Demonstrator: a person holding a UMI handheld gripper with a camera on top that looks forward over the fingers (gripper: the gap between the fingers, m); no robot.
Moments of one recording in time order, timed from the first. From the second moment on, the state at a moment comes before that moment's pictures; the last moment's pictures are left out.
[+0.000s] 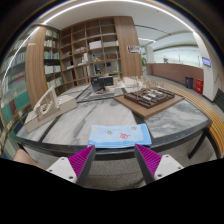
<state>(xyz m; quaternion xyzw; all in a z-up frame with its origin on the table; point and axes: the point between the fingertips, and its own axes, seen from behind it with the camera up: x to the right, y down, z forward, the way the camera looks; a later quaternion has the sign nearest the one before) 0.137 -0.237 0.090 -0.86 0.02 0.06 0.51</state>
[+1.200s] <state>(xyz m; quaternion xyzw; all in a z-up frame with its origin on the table) 0.073 -0.041 0.041 -0.86 -0.04 -0.01 0.51</state>
